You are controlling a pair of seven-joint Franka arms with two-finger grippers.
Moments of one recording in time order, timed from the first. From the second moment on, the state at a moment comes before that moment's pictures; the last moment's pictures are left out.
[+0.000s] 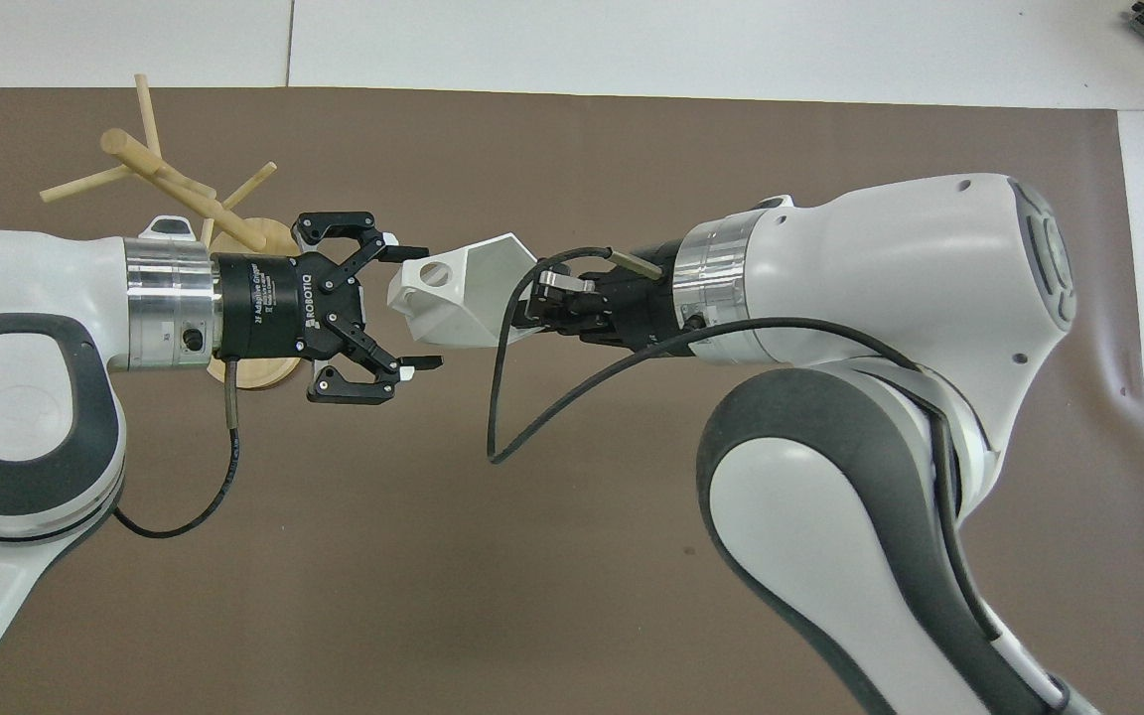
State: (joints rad) left arm -0.22 -0.02 -0.06 -1.97 -1.09 2.08 -1.45; right arm 0.09 0.13 0.41 -1.69 0.69 2.18 0.40
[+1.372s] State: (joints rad) left arm -0.23 -0.02 -0.06 -1.98 -1.09 2.08 -1.43; right arm 0.09 0.13 0.41 -1.69 0.69 2.18 0.40
